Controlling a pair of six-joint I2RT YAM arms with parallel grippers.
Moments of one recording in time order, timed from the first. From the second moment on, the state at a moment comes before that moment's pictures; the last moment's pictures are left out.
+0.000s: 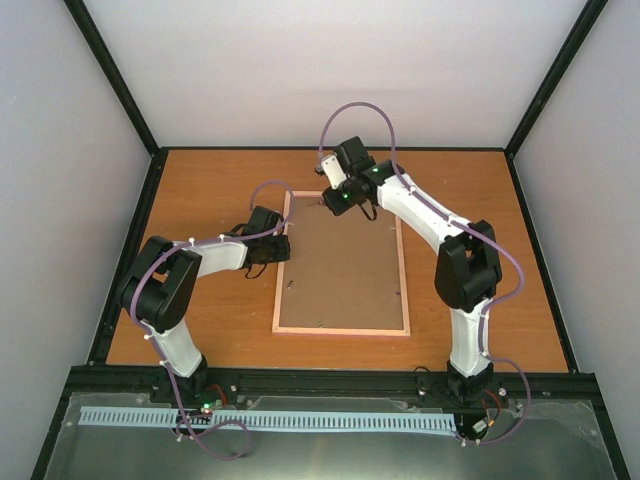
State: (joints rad) left arm -0.44 1.74 0.88 -0.10 0.03 -0.50; right arm 0.57 2.02 1.81 -0.75 -0.14 -0.12
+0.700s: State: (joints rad) left arm -0.44 1.74 0.88 -0.10 0.03 -0.50; right arm 0.59 2.12 1.85 -0.78 -0.36 -0.19
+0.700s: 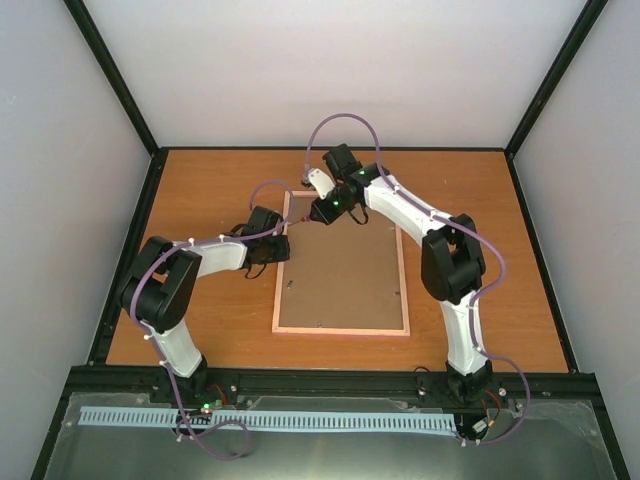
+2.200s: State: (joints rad) left arm -0.44 1.72 0.85 -0.08 0.03 -0.51; right arm 0.64 1.96 1.78 -0.84 0.09 -0.19
